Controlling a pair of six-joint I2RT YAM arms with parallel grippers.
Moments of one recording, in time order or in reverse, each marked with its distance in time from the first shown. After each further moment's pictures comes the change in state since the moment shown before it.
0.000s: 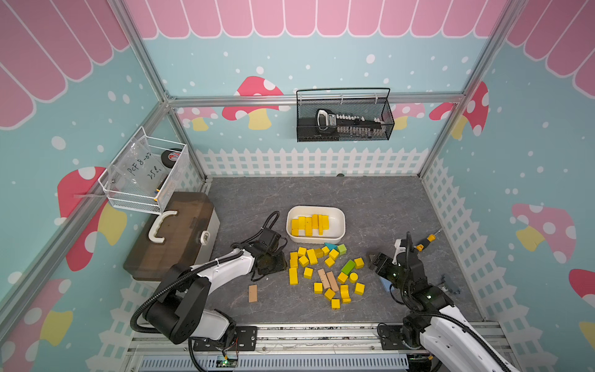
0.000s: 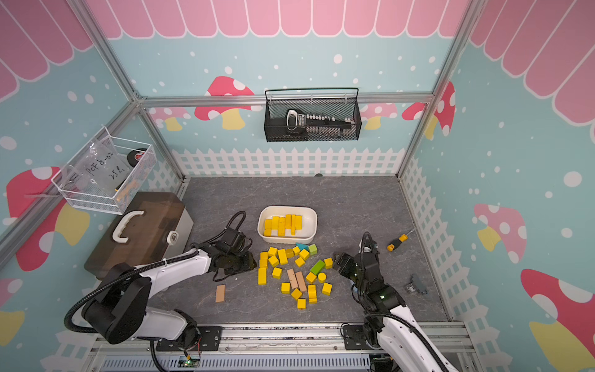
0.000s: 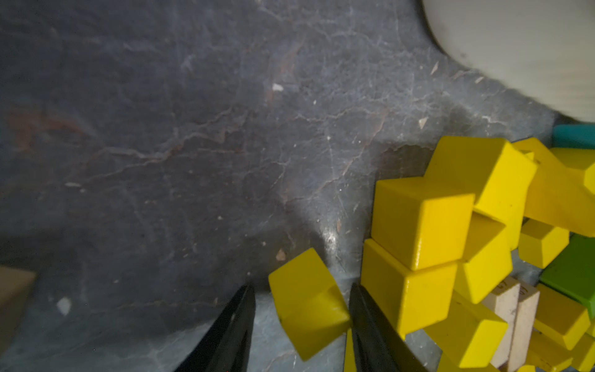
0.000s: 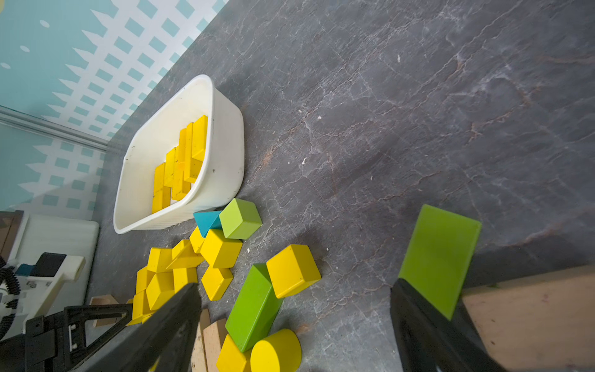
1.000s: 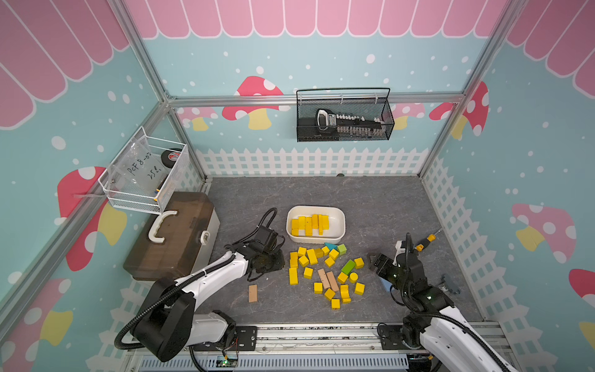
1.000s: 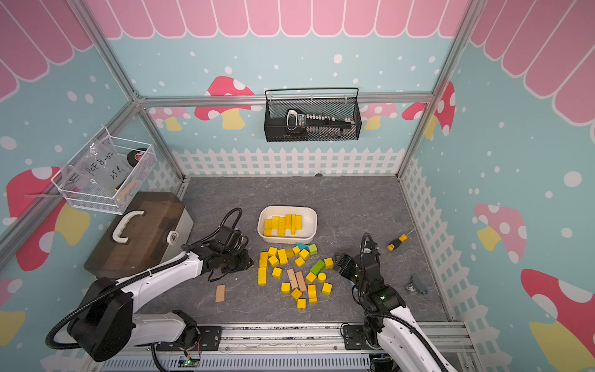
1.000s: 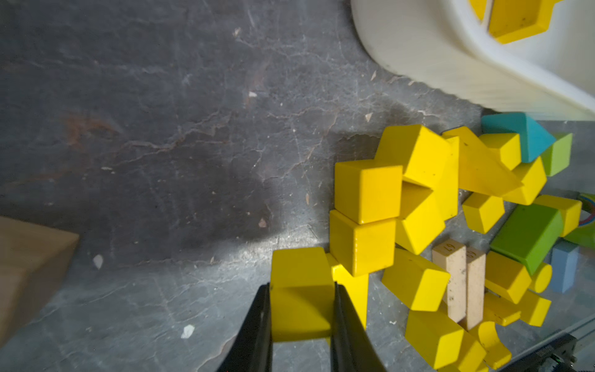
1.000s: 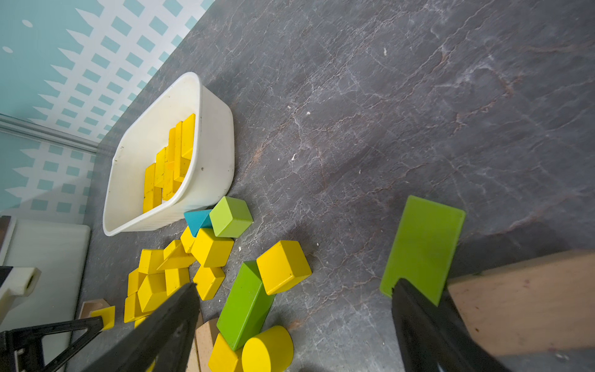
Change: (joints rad) left arm 0.000 -0.123 0.044 -0.097 0.016 0.023; right arm 0.000 -0.019 -0.006 -0.026 0.014 0.012
